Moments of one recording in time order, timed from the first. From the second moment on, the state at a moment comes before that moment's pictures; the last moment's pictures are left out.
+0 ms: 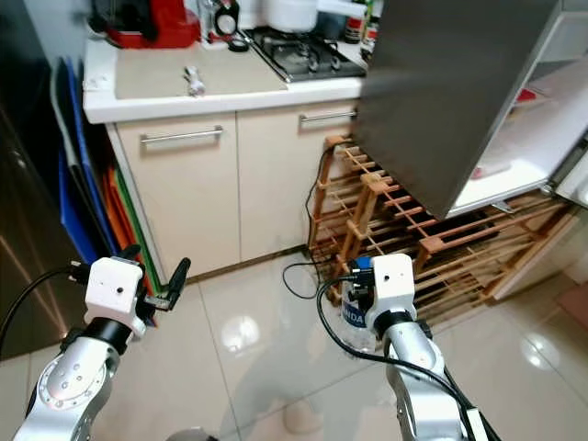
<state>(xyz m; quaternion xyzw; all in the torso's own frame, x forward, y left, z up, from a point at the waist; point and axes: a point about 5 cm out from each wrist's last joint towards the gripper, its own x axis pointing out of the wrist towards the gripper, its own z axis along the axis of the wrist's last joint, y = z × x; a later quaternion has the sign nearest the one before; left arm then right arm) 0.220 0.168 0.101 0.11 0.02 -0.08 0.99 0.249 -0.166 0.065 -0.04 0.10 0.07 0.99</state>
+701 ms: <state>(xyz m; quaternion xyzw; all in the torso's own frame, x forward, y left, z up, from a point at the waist) 0.235 0.152 0.102 0.09 0.00 -0.09 0.99 0.267 -0.178 0.066 -0.06 0.09 0.06 0.99</state>
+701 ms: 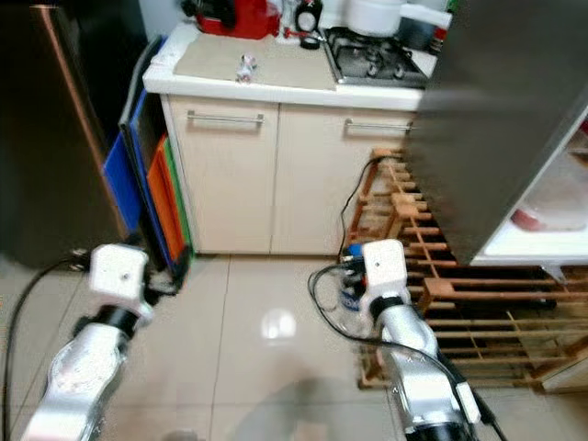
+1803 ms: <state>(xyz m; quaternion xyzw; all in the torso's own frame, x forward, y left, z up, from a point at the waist) 0.243 0.157 0.108 0.09 -0.01 -0.13 0.99 0.265 -0.166 0.065 -0.05 0.08 0.07 0.99</state>
